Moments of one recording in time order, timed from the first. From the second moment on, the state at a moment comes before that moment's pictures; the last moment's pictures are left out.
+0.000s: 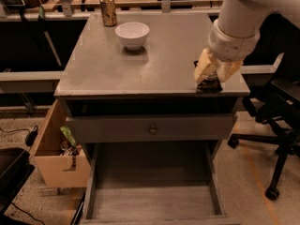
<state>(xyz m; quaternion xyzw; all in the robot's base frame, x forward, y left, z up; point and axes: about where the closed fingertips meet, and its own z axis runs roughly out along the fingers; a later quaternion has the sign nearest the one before) 0.555 -0.183 0.904 -0.03 0.99 -0.01 0.11</state>
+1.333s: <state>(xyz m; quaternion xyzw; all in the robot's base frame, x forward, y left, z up) 0.479 -0.287 0.742 -0.10 0.99 -0.06 -0.06</state>
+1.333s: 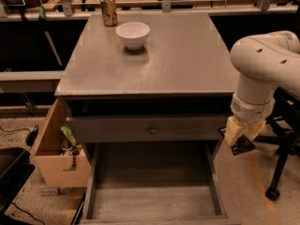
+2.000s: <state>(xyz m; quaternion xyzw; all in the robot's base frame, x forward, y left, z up) 0.428 -0.282 0.630 -0.19 0.98 -0.02 -0.11</state>
